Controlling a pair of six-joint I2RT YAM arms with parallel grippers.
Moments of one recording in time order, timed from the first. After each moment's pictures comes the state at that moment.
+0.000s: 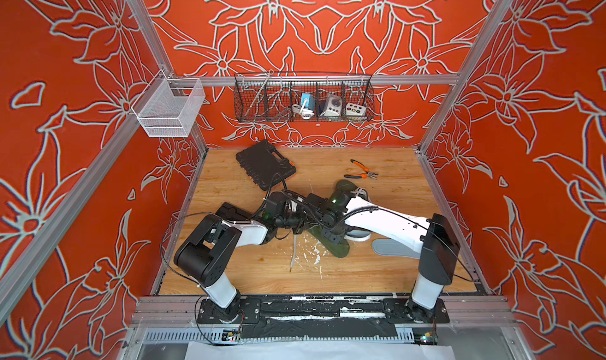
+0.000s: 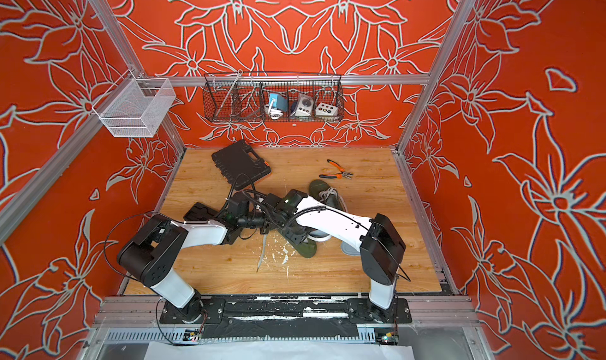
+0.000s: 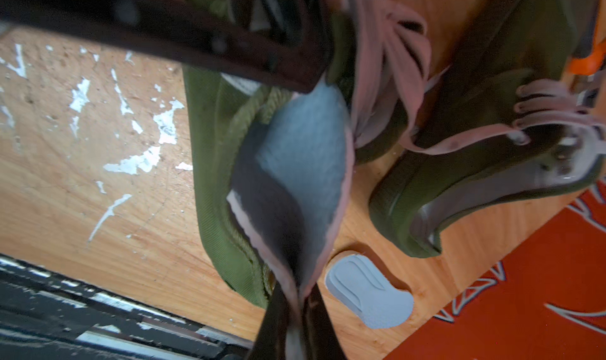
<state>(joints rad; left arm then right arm) -0.45 1.64 0.62 0.55 0.81 -1.29 0.99 1.80 1.52 -1.31 0.25 0.10</state>
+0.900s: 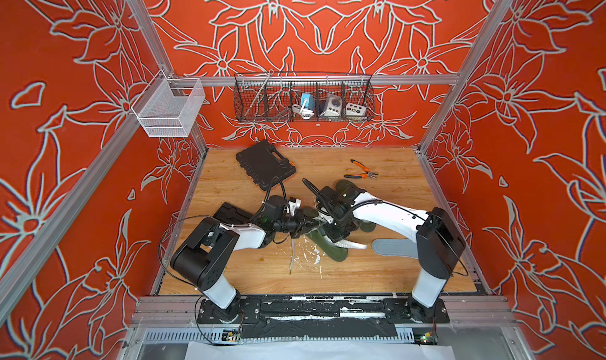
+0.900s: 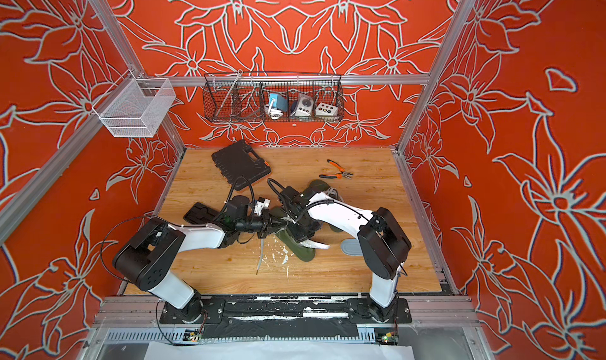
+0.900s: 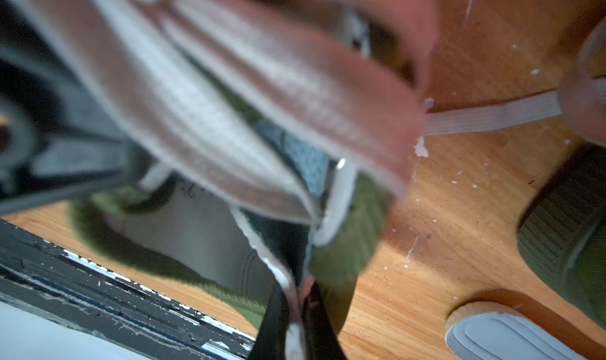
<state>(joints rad) -0.45 1.61 0.58 0.51 0.78 -1.23 0.83 1.76 1.32 -1.06 -0.11 0.26</state>
